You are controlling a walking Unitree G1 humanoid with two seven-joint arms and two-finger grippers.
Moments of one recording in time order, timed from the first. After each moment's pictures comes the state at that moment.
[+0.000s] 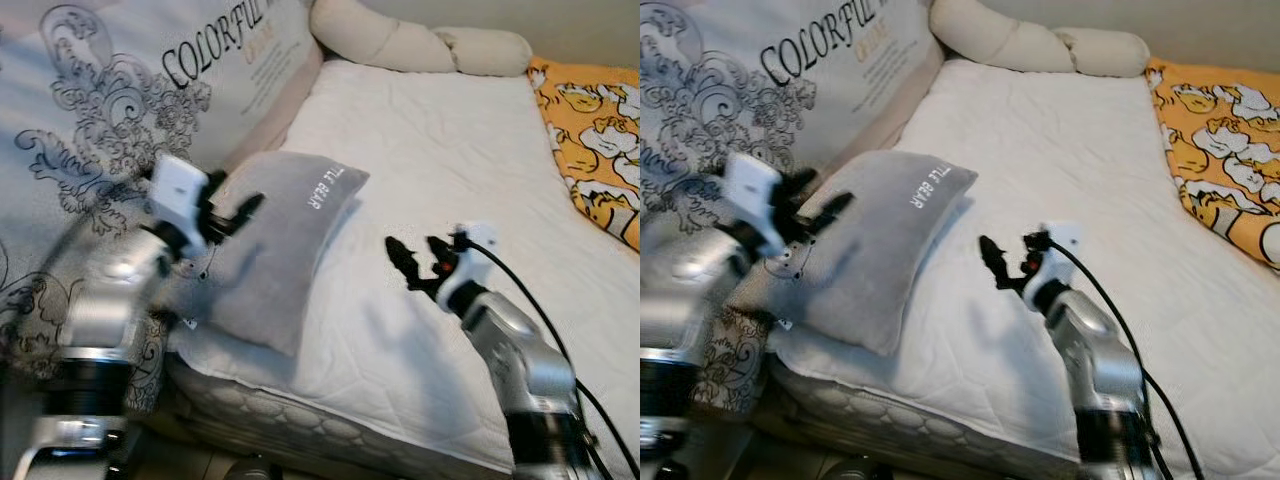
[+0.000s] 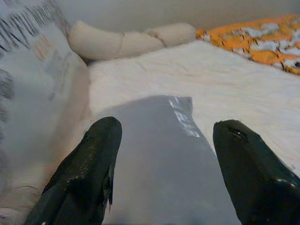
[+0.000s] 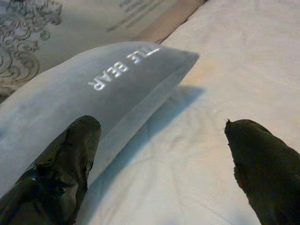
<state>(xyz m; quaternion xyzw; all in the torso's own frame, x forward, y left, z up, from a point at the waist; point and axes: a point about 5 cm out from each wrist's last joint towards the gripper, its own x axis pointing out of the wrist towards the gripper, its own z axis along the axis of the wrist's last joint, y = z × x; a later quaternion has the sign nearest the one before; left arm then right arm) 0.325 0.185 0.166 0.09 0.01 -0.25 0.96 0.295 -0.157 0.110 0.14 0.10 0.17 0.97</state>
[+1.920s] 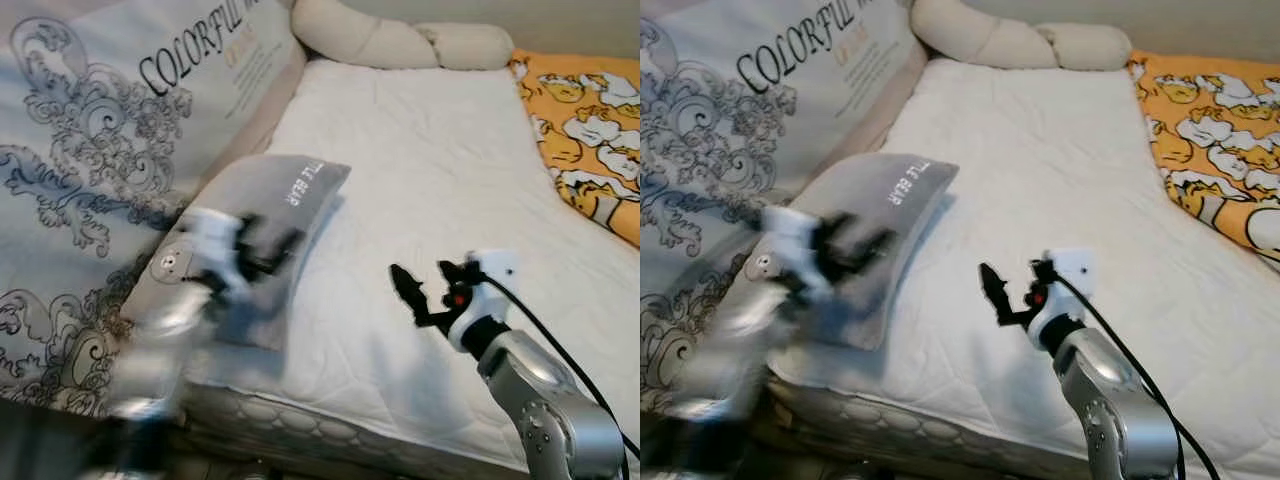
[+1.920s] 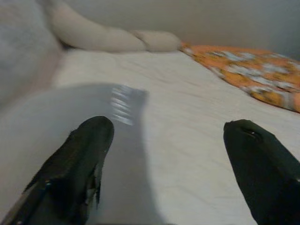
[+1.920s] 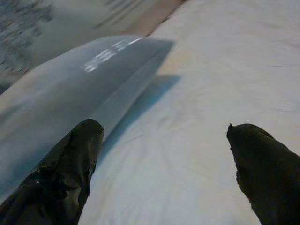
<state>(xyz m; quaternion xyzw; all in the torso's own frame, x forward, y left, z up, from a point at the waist) 0.284 0.164 0.144 -0.03 0.00 -0.22 0.97 0.240 -0.153 0.128 0.12 0.12 0.14 0.98</state>
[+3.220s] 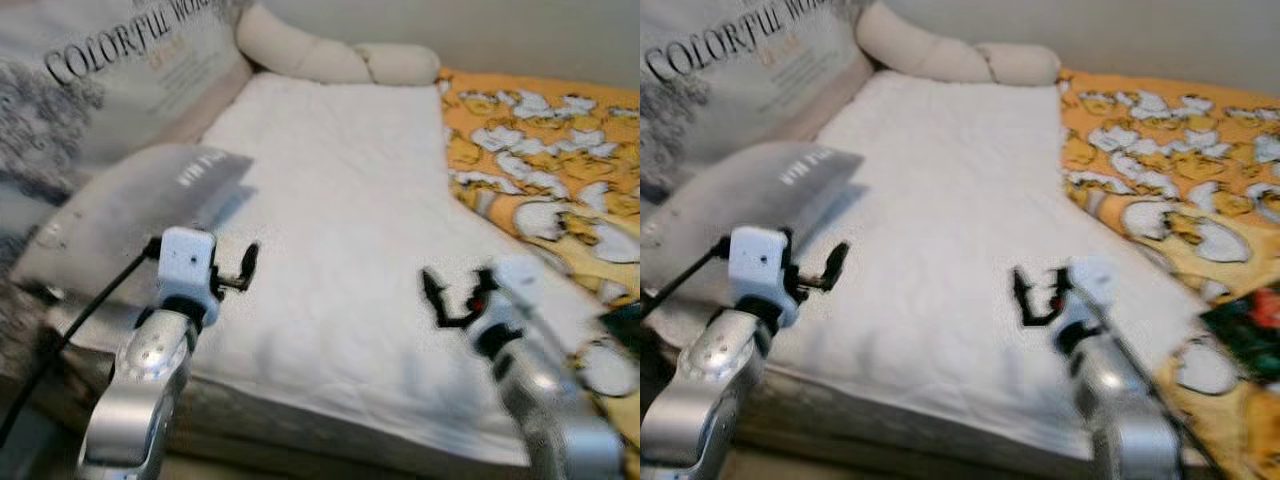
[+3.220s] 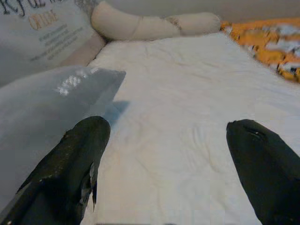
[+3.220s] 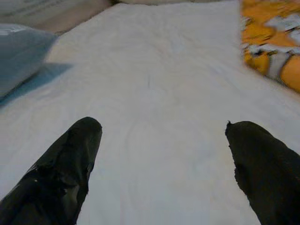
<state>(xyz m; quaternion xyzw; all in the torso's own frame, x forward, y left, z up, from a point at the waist) 0.254 0.170 0.134 0.07 0.06 -0.07 0.99 0.238 -0.163 0.109 0.06 0.14 0.07 0.99</state>
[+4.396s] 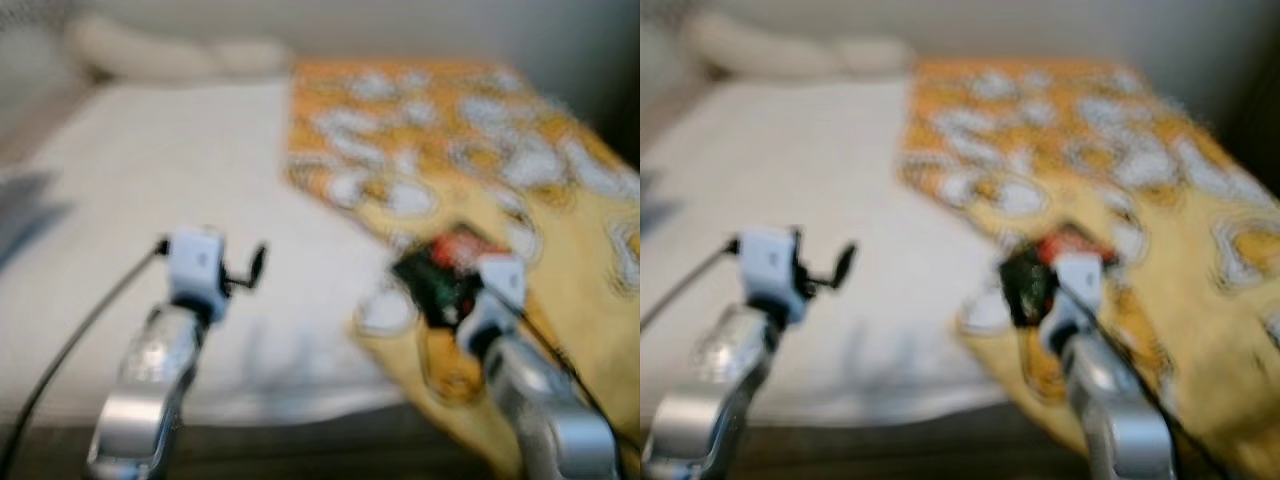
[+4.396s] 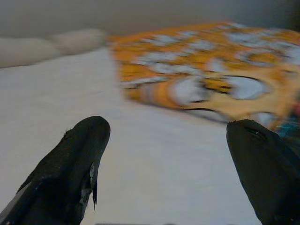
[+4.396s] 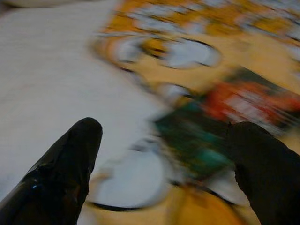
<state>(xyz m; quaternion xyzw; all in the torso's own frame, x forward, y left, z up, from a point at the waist) 0.258 0.150 0.136 0.05 0.04 -0.11 0.99 0.239 -0.170 0.105 0.05 0.16 0.05 0.98</state>
